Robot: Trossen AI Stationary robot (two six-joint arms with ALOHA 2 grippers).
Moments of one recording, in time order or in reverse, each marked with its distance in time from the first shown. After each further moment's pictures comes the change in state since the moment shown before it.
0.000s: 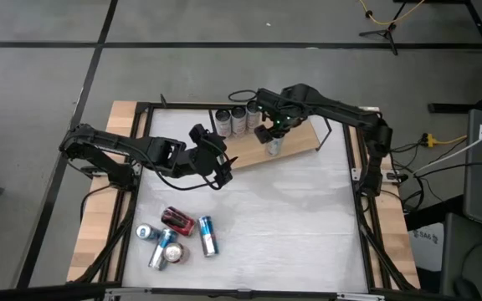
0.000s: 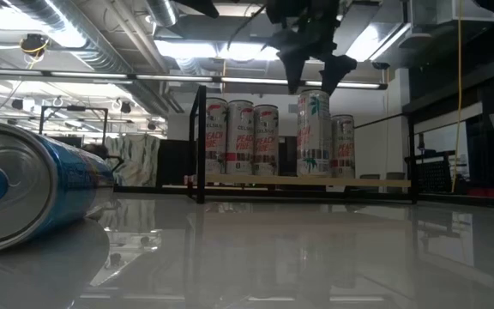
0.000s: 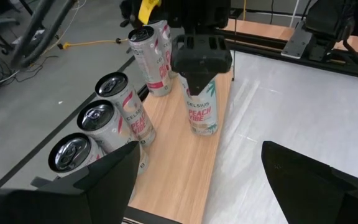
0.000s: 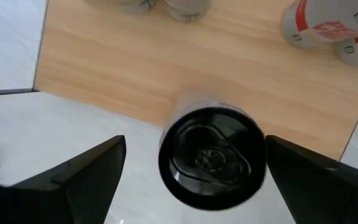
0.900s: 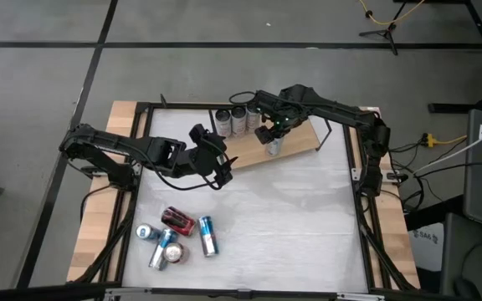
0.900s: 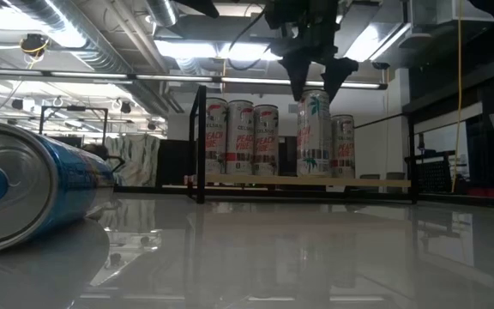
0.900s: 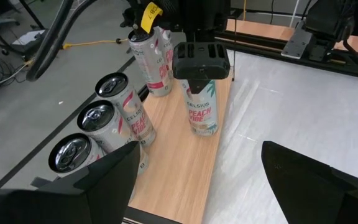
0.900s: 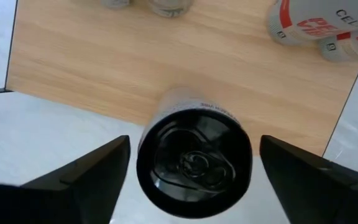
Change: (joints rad) left arm 0.000 0.000 0.000 0.000 0.000 0.002; right arm 0.000 0.018 0.000 -0.029 0.041 0.000
